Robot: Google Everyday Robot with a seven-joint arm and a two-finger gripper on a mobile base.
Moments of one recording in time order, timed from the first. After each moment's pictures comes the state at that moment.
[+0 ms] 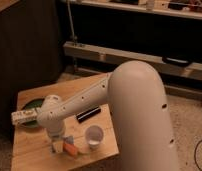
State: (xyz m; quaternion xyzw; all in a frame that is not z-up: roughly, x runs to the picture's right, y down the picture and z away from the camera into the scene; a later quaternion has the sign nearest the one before) arm -0.218 0.263 0.749 -0.37 -0.07 -0.06 0.92
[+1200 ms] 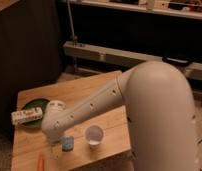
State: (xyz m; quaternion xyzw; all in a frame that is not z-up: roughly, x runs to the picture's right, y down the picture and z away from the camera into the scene) arm -0.235 0.260 0.714 -0.28 -0.21 -0.13 0.93
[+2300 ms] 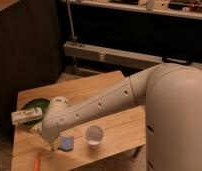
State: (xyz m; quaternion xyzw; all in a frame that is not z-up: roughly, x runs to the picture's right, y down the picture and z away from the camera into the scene) arm -0.276 0.222 0.674 -0.15 -0.36 -0.41 0.82
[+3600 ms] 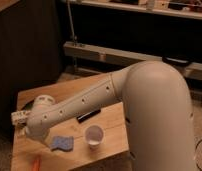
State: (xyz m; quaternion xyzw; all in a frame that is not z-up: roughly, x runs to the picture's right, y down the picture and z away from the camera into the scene) arm -0.321 0.233 0.673 -0.11 -0.38 -0.56 0.73
